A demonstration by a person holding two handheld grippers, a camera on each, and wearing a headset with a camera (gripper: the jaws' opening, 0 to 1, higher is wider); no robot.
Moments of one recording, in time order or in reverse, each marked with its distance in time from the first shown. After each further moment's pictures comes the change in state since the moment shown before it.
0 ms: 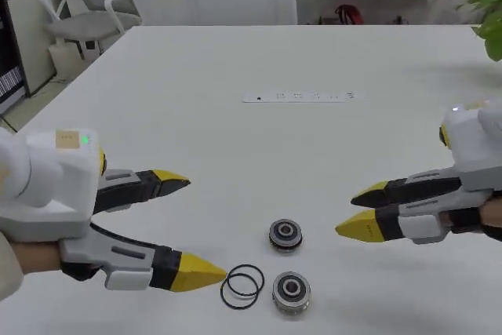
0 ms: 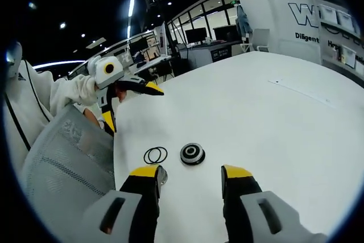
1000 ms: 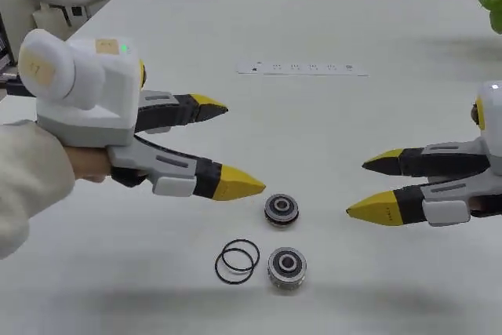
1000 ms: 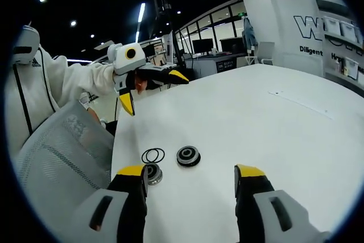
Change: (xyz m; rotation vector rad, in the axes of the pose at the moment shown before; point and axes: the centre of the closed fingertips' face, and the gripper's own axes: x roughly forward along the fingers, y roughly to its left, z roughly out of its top) left arm 0.043 0.028 0.052 0.052 -0.102 -0.049; right arm 0.001 -0.011 0.003 -0.064 -0.078 0.019
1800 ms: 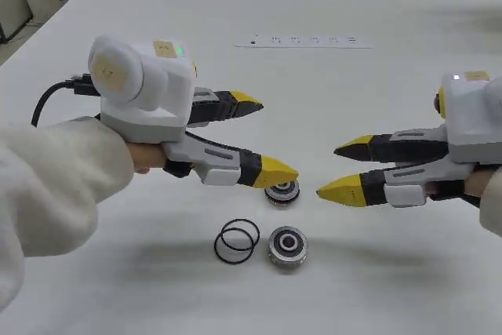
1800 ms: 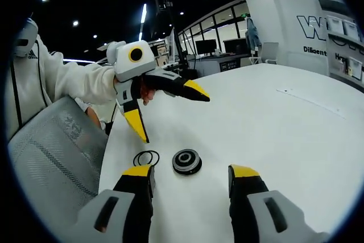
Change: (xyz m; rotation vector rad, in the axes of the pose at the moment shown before) left arm 0.050 -0.004 -0.028 0.001 0.013 -0.036; right arm 0.045 0.000 -0.010 -0.006 -0.017 0.035
